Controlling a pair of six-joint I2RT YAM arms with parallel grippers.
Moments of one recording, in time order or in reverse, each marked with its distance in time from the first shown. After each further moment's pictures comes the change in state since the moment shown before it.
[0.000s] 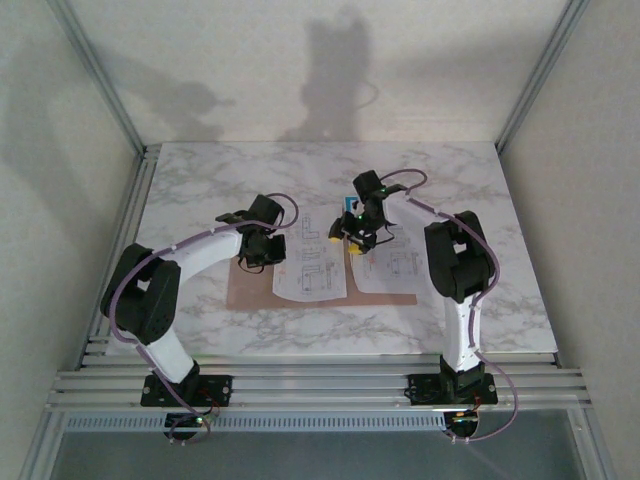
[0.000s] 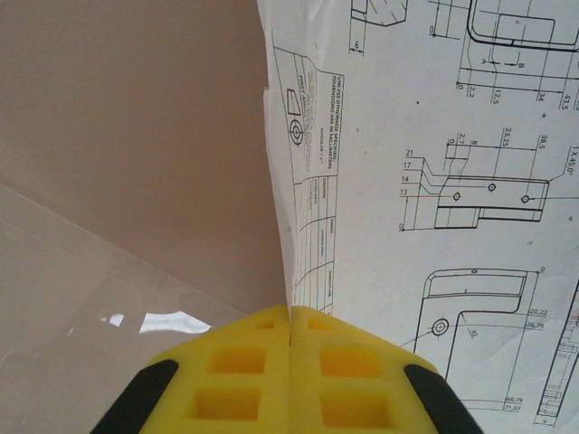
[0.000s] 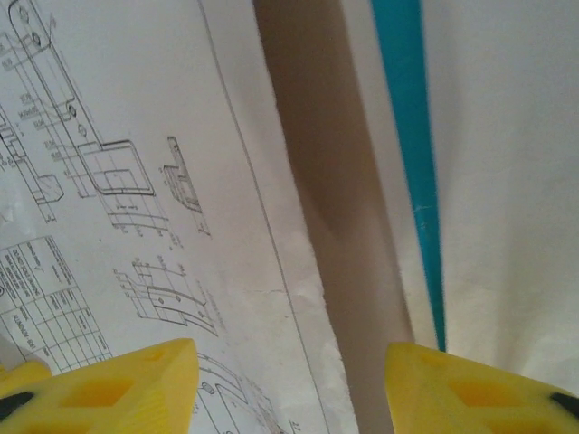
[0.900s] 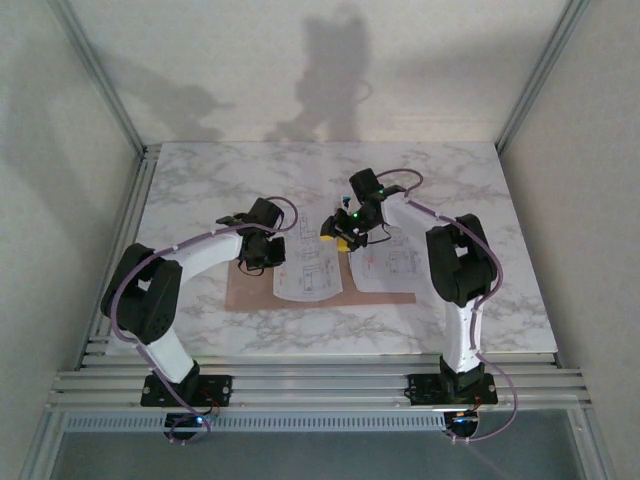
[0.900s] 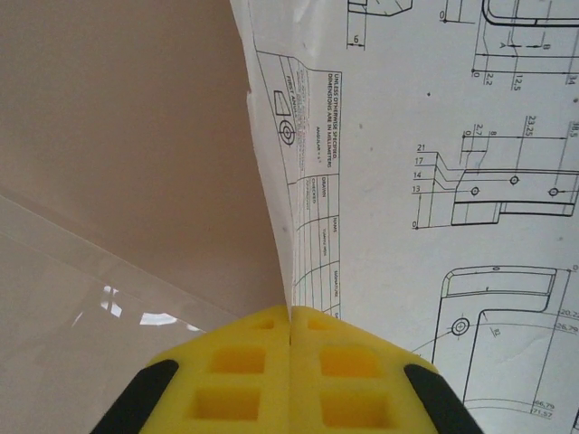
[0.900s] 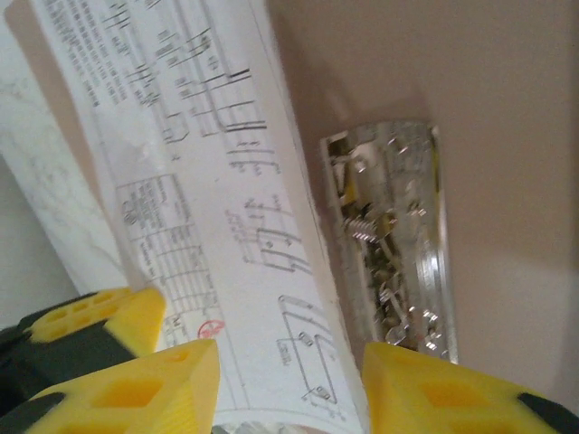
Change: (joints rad) left arm 0.000 0.003 -0.029 0.023 0.001 -0.011; right arm 0.028 -0.051 -0.023 0.070 -0.141 0.033
